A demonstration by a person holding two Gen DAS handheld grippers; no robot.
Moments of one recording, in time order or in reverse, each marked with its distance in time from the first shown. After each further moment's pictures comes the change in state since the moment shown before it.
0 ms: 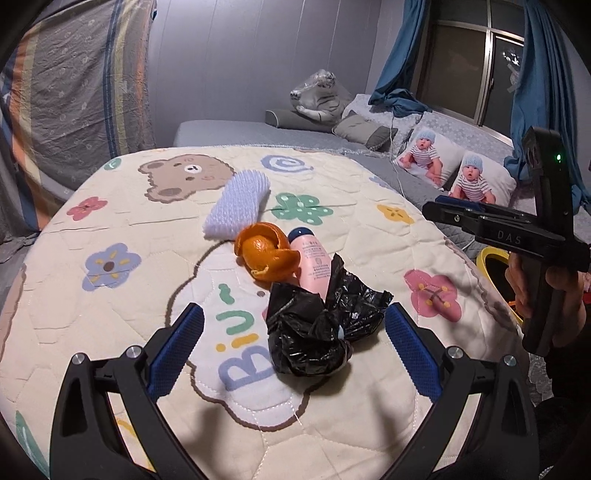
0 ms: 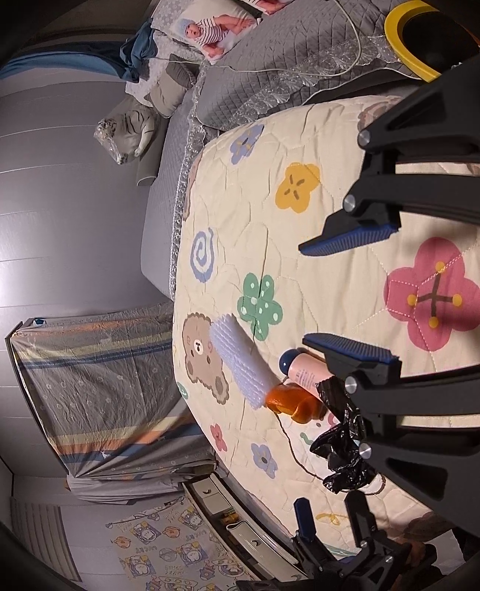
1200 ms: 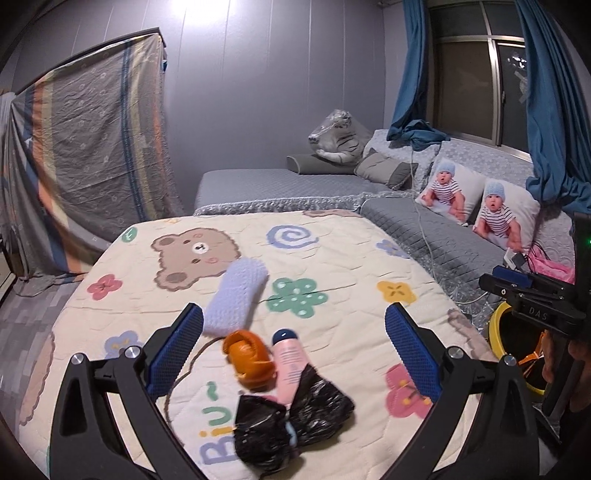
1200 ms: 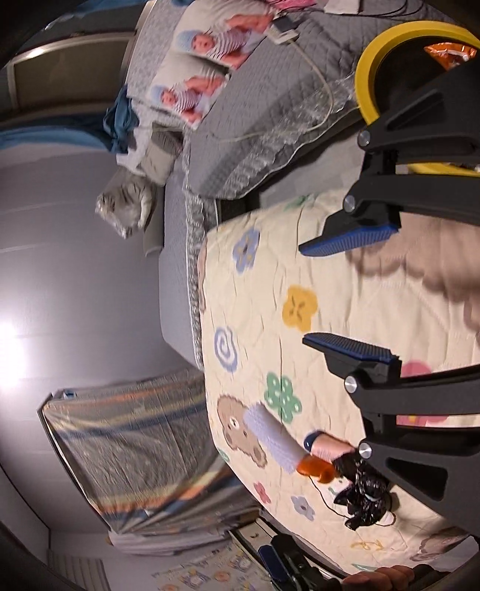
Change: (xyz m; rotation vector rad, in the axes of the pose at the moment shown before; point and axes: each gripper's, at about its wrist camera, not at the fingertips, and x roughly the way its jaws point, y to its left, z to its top) left arm -0.010 -0.054 0.081 0.035 -0.165 0.158; right arm -0.057 -0.082 -0.011 0.152 -0.080 -0.182
